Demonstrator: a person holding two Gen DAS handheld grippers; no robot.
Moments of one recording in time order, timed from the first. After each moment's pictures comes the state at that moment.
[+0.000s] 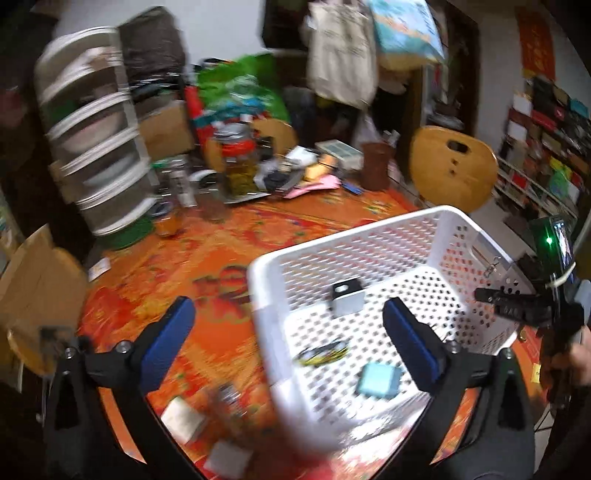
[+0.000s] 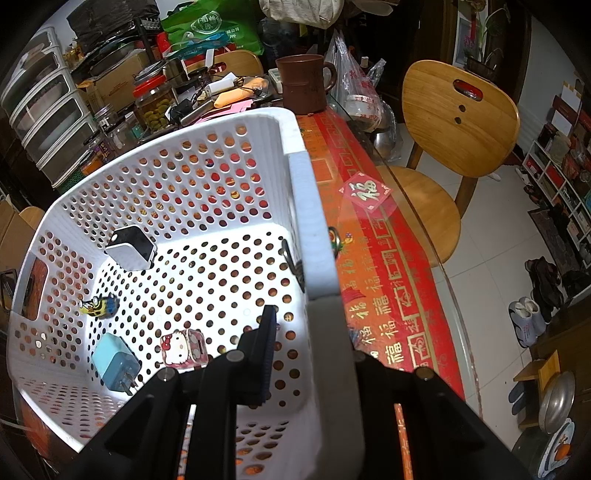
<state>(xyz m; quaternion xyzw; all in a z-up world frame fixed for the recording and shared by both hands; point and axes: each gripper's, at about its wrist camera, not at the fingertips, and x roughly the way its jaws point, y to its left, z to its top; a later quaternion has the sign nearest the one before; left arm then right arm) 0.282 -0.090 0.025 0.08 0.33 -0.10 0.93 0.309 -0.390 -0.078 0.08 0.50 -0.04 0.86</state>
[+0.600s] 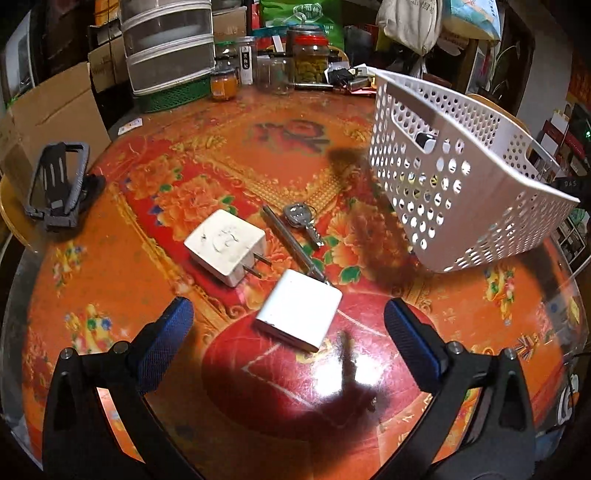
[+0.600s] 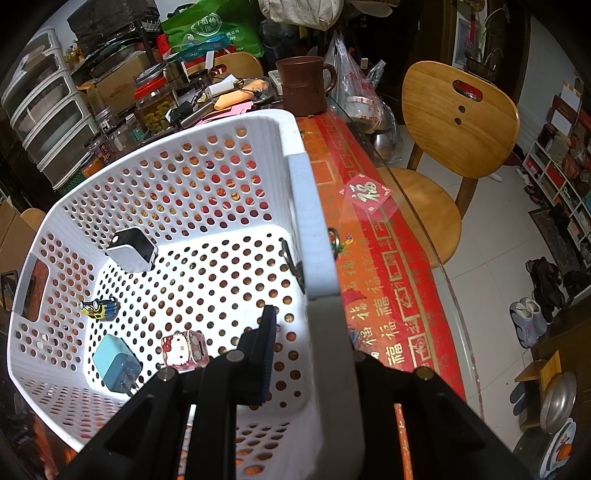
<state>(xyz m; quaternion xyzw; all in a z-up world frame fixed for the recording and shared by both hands) 0.212 0.035 -0.136 0.01 0.44 -0.05 0.90 0.309 -0.393 -0.077 0.08 0.50 -0.03 0.86</state>
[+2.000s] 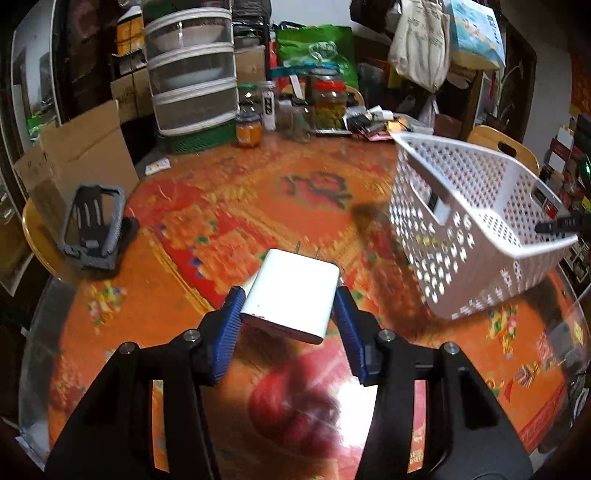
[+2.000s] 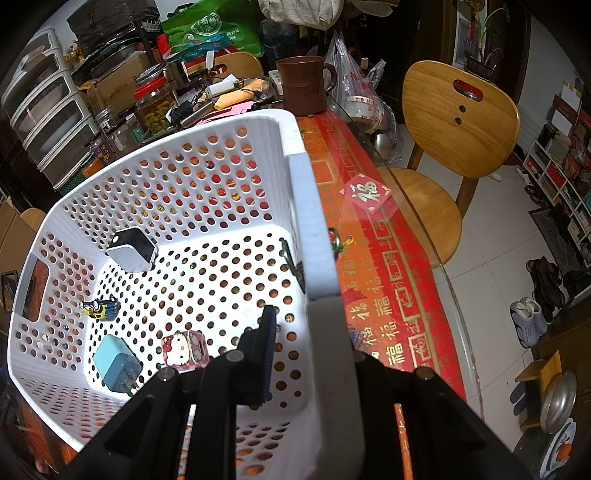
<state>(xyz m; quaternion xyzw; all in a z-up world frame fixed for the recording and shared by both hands) 0.213 0.060 -0.079 0.01 0.37 -0.02 0.93 0.309 -0.394 -0.076 0.08 0.50 -0.03 0.86</state>
